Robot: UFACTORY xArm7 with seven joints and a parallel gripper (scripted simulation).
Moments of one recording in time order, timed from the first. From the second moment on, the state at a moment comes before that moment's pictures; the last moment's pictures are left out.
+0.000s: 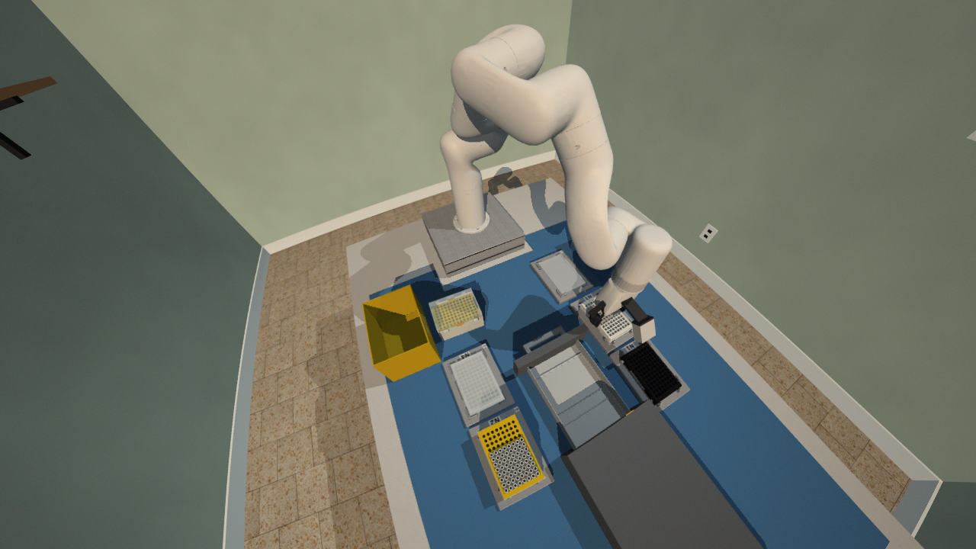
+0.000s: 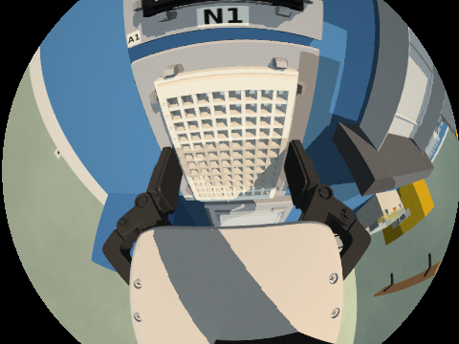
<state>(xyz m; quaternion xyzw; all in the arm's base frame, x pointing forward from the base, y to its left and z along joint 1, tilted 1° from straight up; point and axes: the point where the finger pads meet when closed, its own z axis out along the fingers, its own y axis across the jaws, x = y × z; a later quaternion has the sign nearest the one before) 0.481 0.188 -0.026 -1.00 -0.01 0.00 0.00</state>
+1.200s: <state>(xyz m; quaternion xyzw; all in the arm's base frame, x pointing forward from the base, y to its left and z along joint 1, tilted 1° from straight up) 0.481 0.188 -0.026 -1.00 -0.01 0.00 0.00</state>
